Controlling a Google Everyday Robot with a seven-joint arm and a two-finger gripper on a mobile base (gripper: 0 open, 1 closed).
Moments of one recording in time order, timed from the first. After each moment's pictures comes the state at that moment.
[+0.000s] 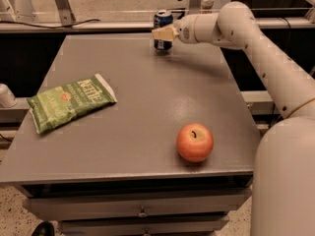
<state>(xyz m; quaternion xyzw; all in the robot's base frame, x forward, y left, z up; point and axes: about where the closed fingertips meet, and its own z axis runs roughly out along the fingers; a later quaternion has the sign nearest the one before) 0.835 -0.027 0.897 -0.34 0.73 0.27 0.53</state>
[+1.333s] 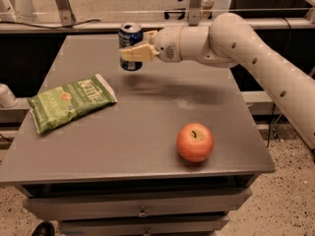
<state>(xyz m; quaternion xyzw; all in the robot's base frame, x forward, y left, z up) 0.673 0.063 0.929 -0.45 0.62 0.37 0.52</state>
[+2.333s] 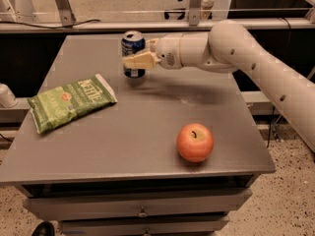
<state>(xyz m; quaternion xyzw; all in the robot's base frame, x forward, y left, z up) 0.672 0.062 0.905 -0.45 0.64 0.37 0.50</state>
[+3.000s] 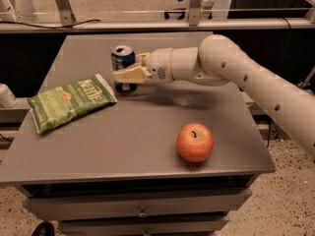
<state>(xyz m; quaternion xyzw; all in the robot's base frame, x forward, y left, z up) 0.639 0.086 0.869 -0.45 0.65 0.39 0.47</state>
